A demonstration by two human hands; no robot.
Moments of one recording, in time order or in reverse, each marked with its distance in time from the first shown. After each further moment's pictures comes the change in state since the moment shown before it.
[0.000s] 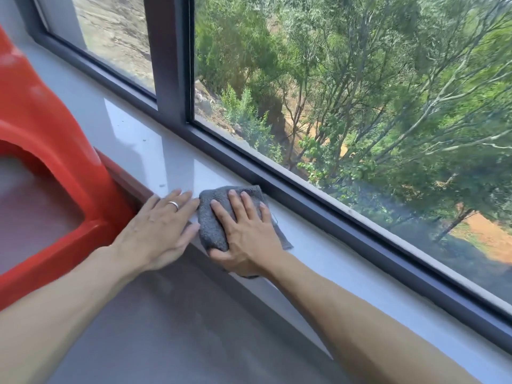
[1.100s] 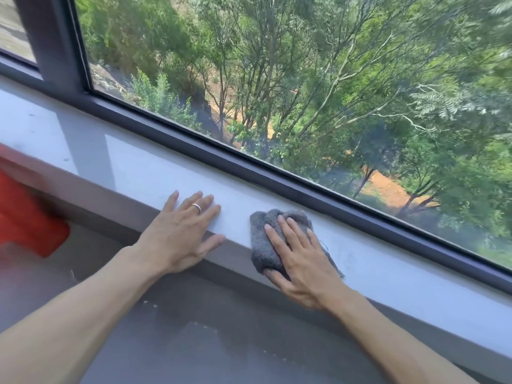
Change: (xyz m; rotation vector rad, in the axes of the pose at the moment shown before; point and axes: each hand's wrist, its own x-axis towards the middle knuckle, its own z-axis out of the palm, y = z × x) left_hand -0.027 0.128 0.027 0.064 -0.076 0.443; right_hand -0.234 0.068 0.041 -0.054 -0.022 0.377
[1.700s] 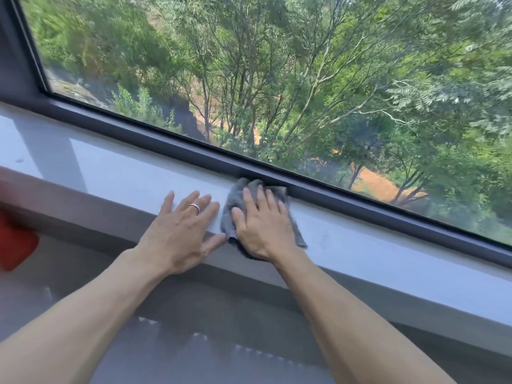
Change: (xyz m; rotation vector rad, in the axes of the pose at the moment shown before) left_hand 0.008 0.055 0.010 -0.046 0.045 -0.001; right_hand 0.047 -0.011 -0.003 0.221 0.100 0.315
